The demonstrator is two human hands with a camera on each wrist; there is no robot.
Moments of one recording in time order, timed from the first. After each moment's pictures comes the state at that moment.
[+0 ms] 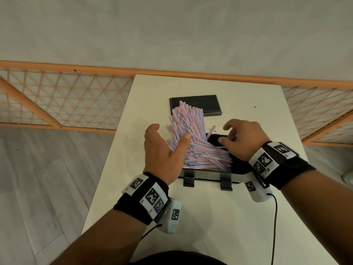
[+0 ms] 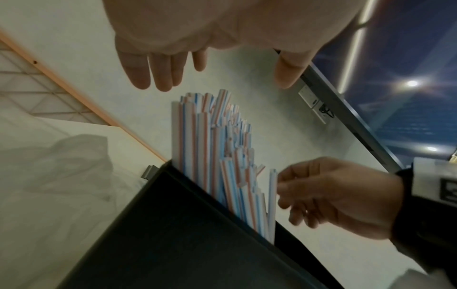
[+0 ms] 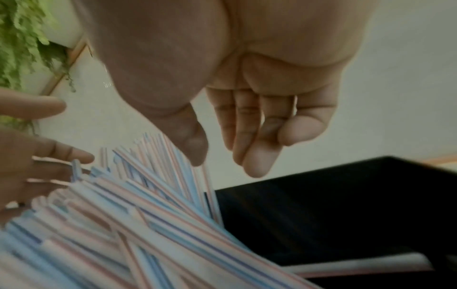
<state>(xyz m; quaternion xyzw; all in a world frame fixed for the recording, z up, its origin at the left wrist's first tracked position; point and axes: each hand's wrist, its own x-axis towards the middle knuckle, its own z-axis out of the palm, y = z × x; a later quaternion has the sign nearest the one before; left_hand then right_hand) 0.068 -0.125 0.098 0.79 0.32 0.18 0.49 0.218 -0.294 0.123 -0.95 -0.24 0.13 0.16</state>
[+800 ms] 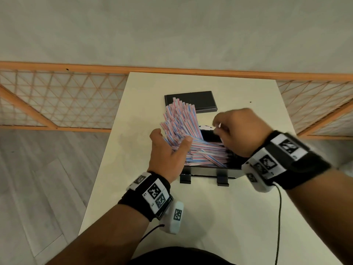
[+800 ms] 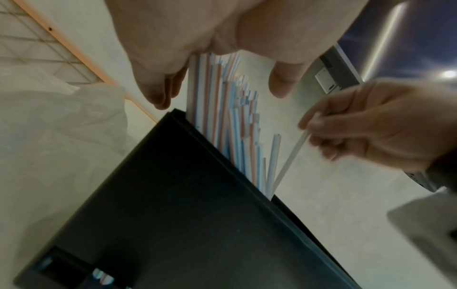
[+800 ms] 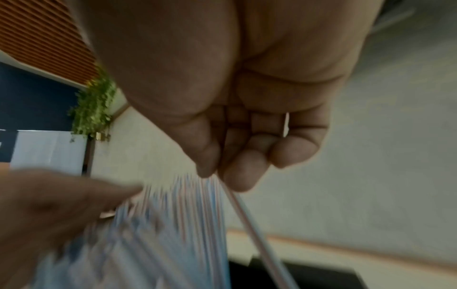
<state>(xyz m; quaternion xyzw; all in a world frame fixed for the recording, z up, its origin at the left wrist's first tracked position) 0.077 -0.134 0.071 0.77 0.31 0.10 0.55 0.205 -0.291 0.160 -0.90 -0.42 0.05 0.13</state>
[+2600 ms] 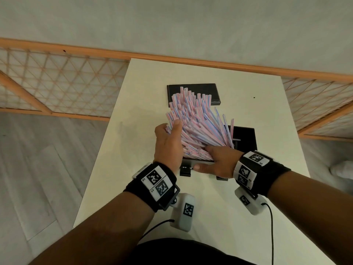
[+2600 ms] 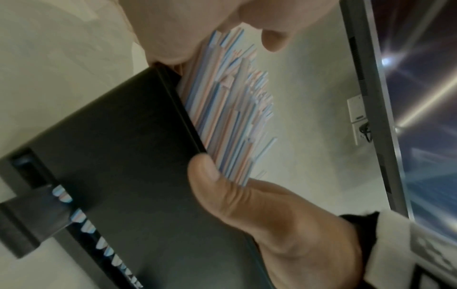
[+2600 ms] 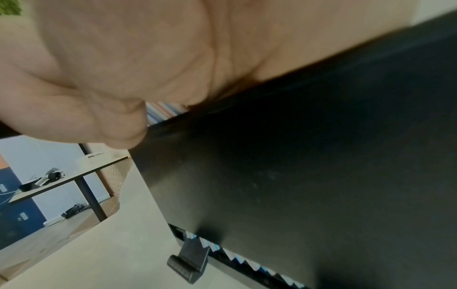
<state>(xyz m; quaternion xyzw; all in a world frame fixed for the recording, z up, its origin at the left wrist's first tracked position) 0.088 -0.142 0.073 0.56 0.40 0.13 0.71 0.172 -0.287 0.072 -0.87 -0.35 0.36 0.03</state>
